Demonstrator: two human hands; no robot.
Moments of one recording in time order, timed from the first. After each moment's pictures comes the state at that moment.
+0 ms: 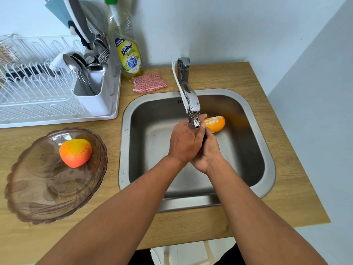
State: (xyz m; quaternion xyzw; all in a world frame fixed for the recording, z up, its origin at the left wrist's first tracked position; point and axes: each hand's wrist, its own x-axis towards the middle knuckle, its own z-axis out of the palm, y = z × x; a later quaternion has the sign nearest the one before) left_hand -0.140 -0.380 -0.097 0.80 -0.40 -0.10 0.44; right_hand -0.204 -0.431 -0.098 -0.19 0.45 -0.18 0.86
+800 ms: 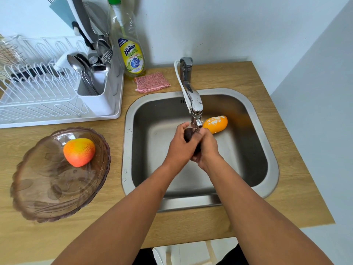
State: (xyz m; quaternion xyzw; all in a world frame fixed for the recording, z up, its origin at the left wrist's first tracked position) left_hand -0.142 -0.354 -0.103 0.73 -0.20 -0.35 0.55; right_hand -0.195 -0.426 -0.098 -0.35 0.53 -0.12 0.76
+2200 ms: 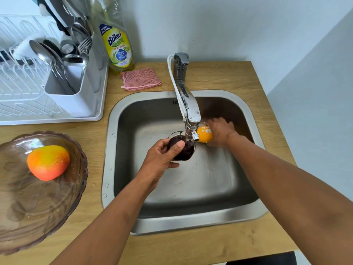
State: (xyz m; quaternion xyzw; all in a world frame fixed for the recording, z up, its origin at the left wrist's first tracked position) left_hand -0.114 -0.333 -0.119 0.65 -0.07 -0.46 0.60; right_hand -0.189 -0.586 -0.153 -0.92 0.32 0.23 0.05
